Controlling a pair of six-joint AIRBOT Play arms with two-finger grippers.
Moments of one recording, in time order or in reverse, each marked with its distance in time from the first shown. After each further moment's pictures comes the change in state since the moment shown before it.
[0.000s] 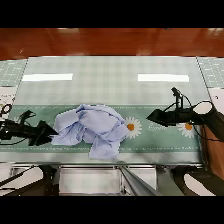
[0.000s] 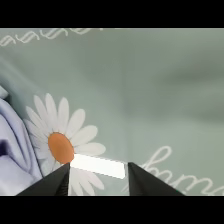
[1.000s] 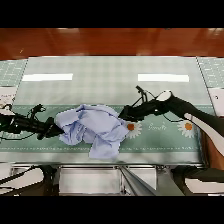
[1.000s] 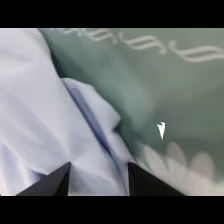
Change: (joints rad) left arm -0.134 -0.051 0.035 -0.114 0.010 0.090; right arm 0.344 -0.456 0.293 0.328 0.007 -0.128
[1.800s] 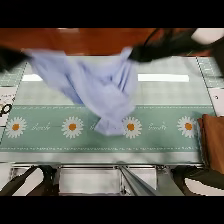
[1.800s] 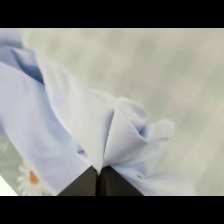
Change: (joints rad) left arm -0.035 0.306 0.769 -0.465 -0.016 -0.010; right arm -0.042 0.172 0.863 -0.523 0.214 0.223
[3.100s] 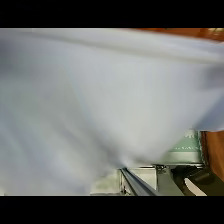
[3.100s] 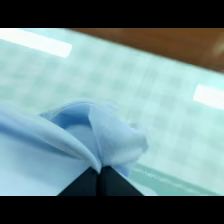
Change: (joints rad) left arm -0.097 0.361 0.378 0.513 -0.087 -0.228; right arm -0.009 0.598 -0.038 -0.461 0.405 0.122
